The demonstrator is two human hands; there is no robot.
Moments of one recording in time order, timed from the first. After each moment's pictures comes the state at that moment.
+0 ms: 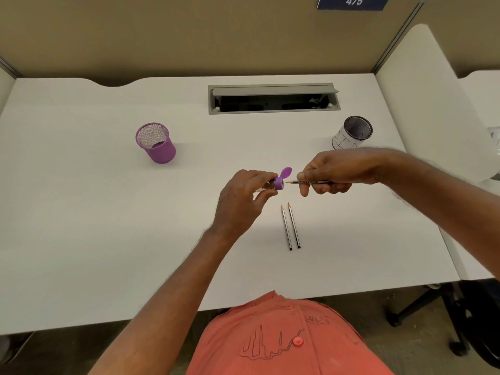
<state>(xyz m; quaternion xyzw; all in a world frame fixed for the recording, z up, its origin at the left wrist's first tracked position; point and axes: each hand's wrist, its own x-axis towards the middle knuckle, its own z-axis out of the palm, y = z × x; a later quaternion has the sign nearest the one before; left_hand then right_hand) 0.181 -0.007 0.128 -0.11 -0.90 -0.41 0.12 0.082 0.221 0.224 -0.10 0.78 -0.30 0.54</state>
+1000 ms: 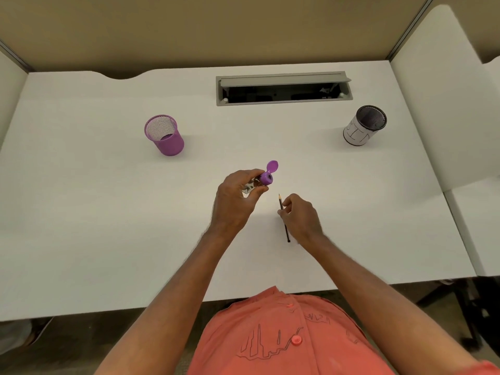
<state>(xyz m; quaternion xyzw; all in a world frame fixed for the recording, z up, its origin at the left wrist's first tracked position) 0.191 -0.029 0.098 -0.04 -0.86 -0.50 0.11 0.189 0.159 0.034 0.09 0.93 -0.32 0.16</state>
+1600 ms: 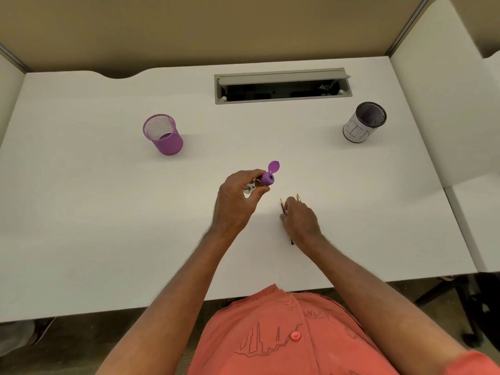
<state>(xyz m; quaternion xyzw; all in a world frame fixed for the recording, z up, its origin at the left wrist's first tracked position) 0.193 -0.026 0.095 -0.04 -0.85 -0.51 0.10 0.192 0.159 0.008 0.03 0.97 -0.18 0.16</state>
